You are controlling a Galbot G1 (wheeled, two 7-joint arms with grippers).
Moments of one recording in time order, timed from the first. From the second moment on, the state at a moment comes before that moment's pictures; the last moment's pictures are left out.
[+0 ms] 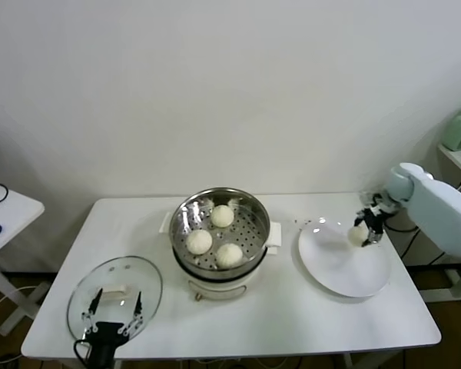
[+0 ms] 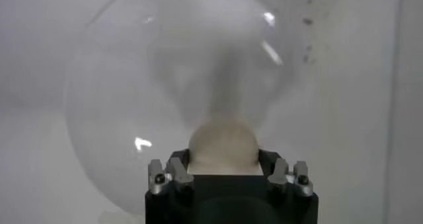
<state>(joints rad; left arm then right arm) 1.81 -1.51 -0.68 -2.03 0.11 -0.19 0.00 0.20 0.84 -0.92 0.76 -0.05 0.05 -1.20</state>
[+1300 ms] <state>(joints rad) 1.78 -1.50 -0.65 -2.04 0.10 -0.20 0.00 0.76 1.27 -1.71 1.02 0.98 -0.24 -1.04</state>
